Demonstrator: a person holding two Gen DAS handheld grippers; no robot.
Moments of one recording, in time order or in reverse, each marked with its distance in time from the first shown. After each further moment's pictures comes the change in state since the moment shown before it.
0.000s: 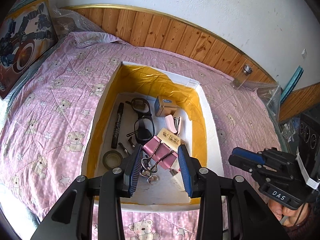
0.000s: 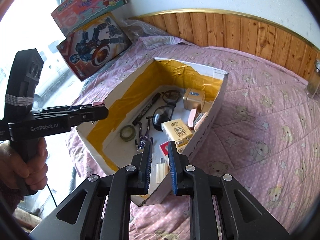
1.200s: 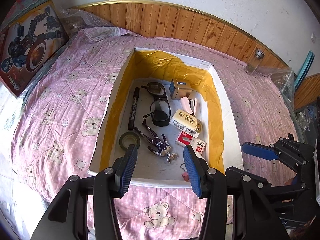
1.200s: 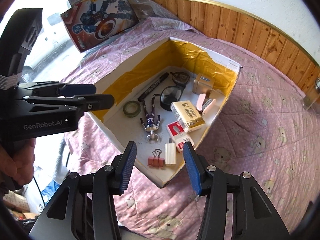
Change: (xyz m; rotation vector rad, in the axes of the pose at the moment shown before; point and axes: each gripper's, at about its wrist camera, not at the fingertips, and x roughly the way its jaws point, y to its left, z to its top) left arm -0.011 -0.004 -0.030 0.046 0.040 0.127; right arm 0.009 0.046 -0.023 -0.136 0.129 -0.129
